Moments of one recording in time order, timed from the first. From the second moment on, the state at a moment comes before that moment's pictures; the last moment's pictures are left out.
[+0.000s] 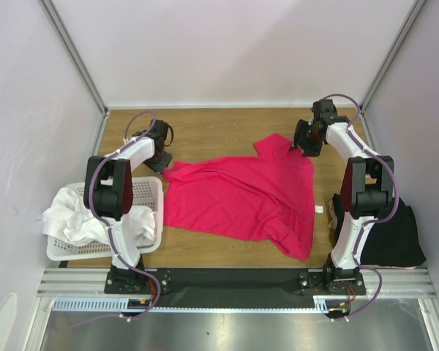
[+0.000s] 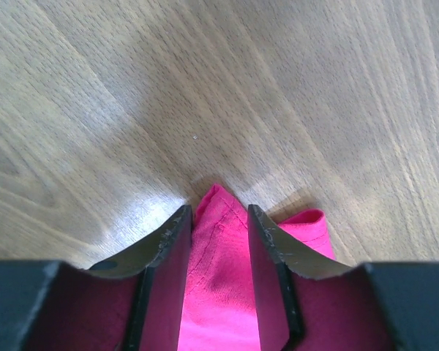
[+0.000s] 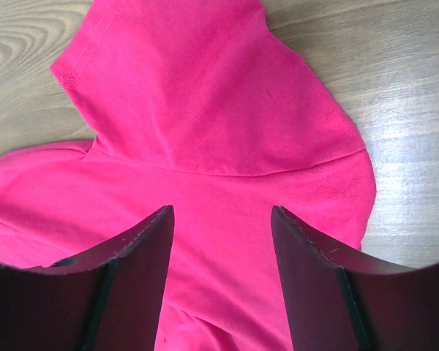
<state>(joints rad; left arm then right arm) -0.15 1.95 1.38 -0.66 -0.32 -1.12 0.06 1.96 1.58 -0.66 -0.17 0.37</state>
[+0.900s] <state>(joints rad) -0.15 1.95 1.35 -0.61 -0.31 -1.05 0.06 1.96 1.58 -0.66 -0.17 0.37</state>
